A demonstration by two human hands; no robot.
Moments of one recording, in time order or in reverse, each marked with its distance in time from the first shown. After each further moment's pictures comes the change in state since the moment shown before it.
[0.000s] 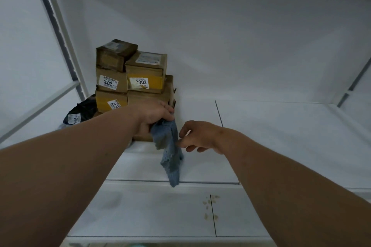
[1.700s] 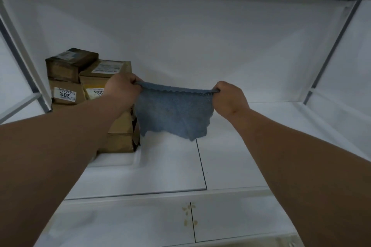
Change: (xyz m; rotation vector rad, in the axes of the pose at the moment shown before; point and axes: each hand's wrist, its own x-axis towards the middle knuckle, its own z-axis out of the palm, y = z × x) left_hand 0.025 0.072 0.030 0.451 0.631 0.404; right_hand -0.027 0.080 -0.142 -0.144 0.864 -0.046
